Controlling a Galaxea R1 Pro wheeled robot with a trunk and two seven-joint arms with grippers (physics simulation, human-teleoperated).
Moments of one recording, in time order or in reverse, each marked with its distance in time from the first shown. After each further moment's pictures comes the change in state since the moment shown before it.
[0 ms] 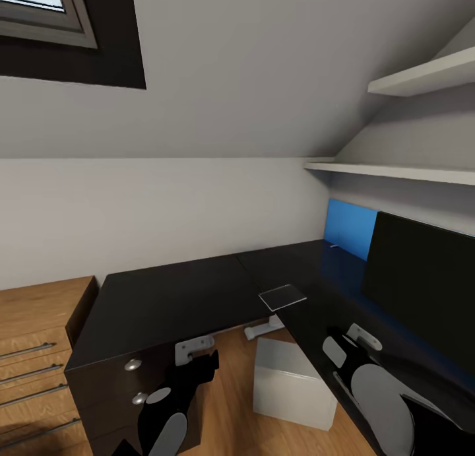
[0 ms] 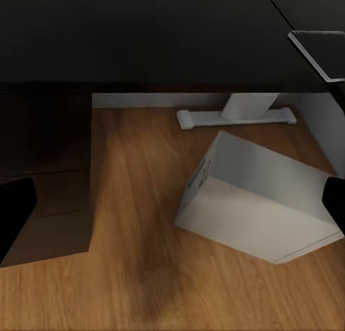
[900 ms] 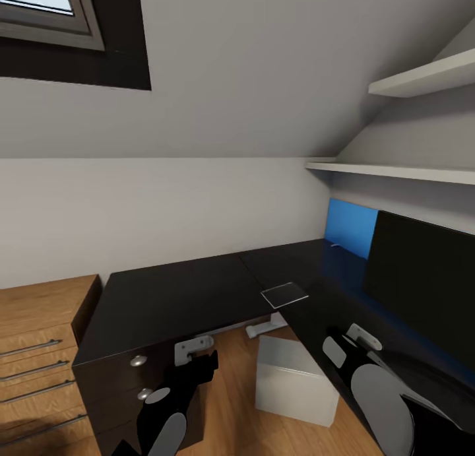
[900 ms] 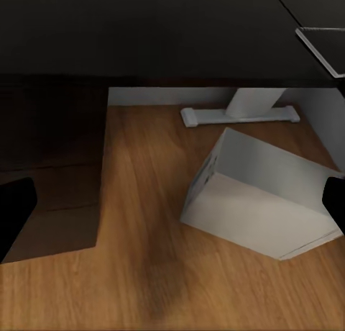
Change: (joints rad) left arm 0.001 0.003 0.002 0.001 0.001 0.000 0.000; right arm 0.000 0.001 0.000 0.000 0.002 0.000 0.000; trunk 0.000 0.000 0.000
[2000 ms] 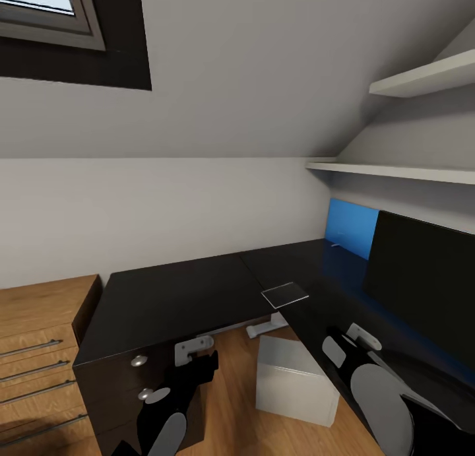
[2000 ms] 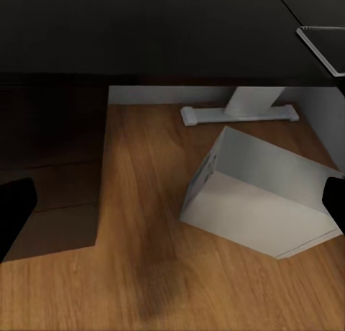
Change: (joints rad) left arm 0.000 0.000 0.000 0.000 0.006 0.001 0.000; right arm 0.000 0.002 0.000 -0.001 -0.004 -0.004 -0.002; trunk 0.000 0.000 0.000
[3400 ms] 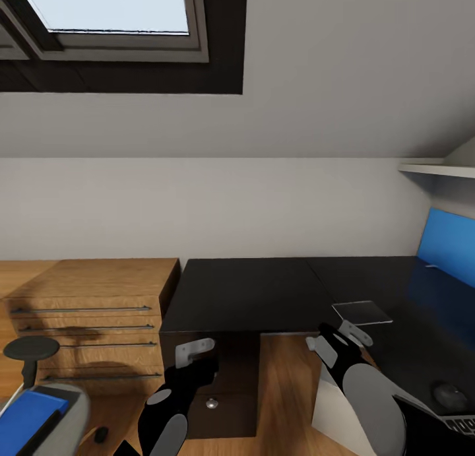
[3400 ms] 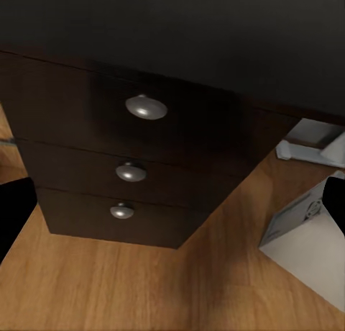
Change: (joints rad) left arm 0.000 0.000 -0.003 0.017 -0.002 0.000 0.000; right arm 0.000 0.039 0.002 -0.014 0.043 -0.016 -0.002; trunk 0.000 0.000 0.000
